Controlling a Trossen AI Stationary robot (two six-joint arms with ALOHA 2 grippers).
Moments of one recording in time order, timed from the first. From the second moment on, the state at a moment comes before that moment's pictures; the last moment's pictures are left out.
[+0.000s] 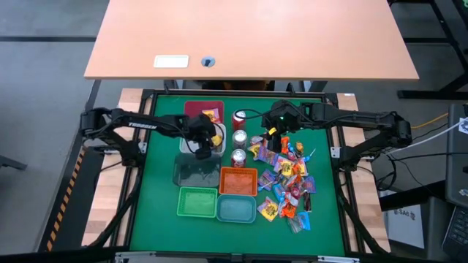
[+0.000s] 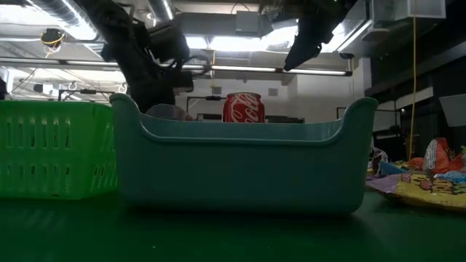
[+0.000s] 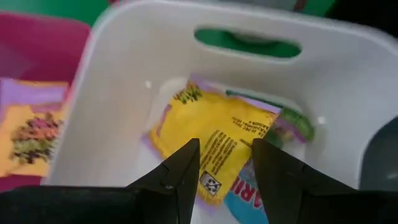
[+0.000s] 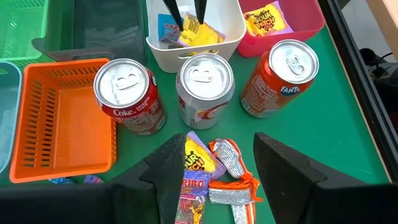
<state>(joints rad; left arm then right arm) 0.28 1.50 0.77 -0.28 -0.03 0.03 -0.16 1.39 1.26 -0.73 0.01 -0.05</state>
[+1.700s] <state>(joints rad) 0.28 1.55 1.08 -0.67 -0.03 0.12 -0.16 1.39 1.26 -0.74 0.01 -0.05</state>
